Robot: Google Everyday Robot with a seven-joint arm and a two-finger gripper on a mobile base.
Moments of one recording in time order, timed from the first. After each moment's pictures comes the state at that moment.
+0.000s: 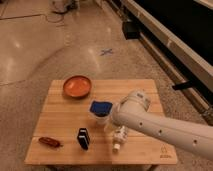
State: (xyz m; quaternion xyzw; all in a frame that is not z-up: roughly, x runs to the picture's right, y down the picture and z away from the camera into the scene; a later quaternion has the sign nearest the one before) arm 0.016 0.141 0.700 0.11 -0.15 -0.96 0.20
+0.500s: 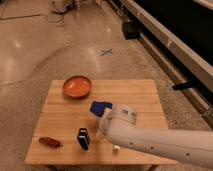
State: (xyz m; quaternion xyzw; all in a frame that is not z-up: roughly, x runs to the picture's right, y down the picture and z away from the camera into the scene) arm -0.020 0.163 0.691 0.11 -0.12 -0.97 0.18
